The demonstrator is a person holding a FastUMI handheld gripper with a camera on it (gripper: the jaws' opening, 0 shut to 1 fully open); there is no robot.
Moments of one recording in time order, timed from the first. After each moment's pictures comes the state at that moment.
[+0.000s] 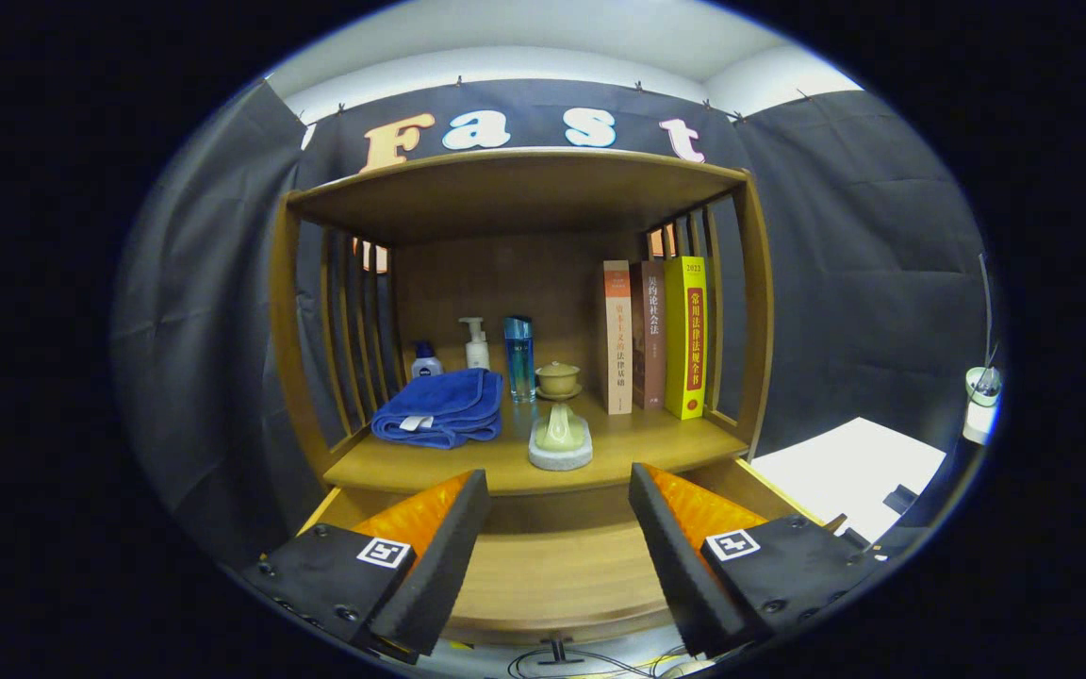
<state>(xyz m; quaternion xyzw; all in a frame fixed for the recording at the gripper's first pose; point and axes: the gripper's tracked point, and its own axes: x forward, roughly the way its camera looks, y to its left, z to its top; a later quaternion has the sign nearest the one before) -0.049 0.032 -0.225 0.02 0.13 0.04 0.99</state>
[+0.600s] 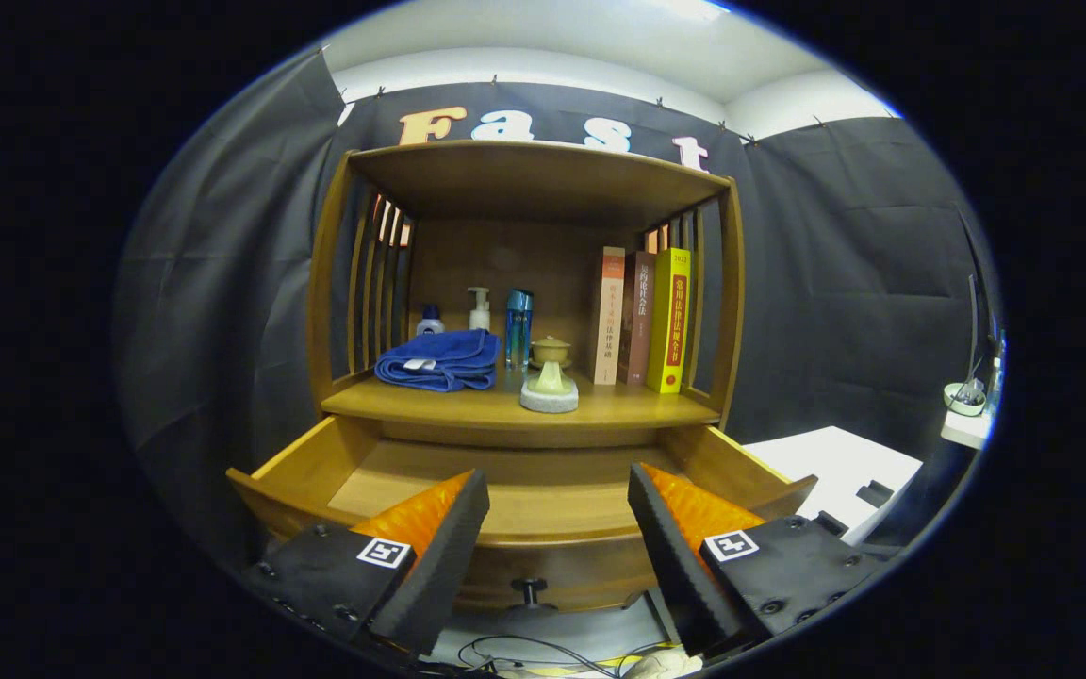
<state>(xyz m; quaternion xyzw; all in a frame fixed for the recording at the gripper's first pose) -0.127 0.031 -0.276 -0.03 0.12 0.04 0.99</state>
